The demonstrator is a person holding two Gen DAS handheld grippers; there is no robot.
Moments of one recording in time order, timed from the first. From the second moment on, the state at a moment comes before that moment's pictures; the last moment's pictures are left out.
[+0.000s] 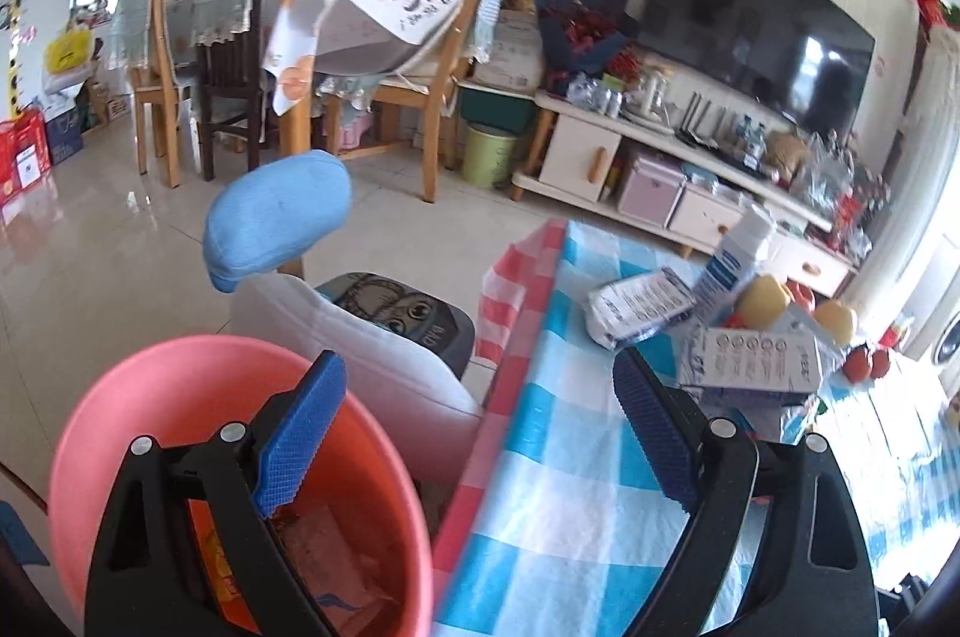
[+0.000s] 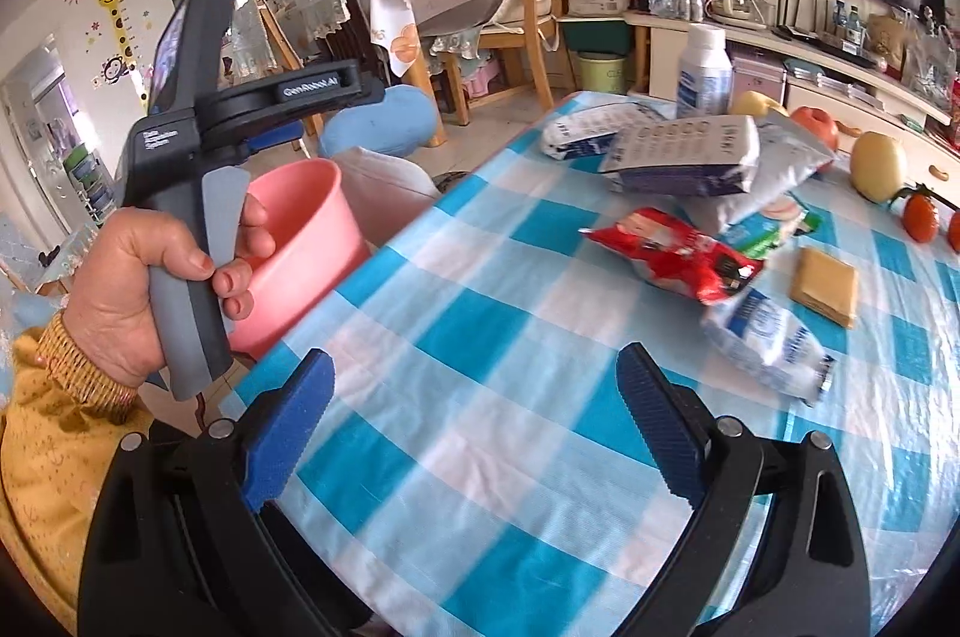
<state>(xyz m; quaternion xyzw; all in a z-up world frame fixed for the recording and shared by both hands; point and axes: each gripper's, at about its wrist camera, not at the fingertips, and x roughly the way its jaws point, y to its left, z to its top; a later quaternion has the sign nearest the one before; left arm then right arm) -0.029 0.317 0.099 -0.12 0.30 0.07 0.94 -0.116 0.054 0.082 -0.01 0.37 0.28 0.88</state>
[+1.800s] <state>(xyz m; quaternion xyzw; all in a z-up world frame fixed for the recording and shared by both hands) 0.218 0.206 0.026 -0.02 0.42 -0.03 0.91 0.015 -0.121 0.036 0.04 0.41 0.18 0.89</state>
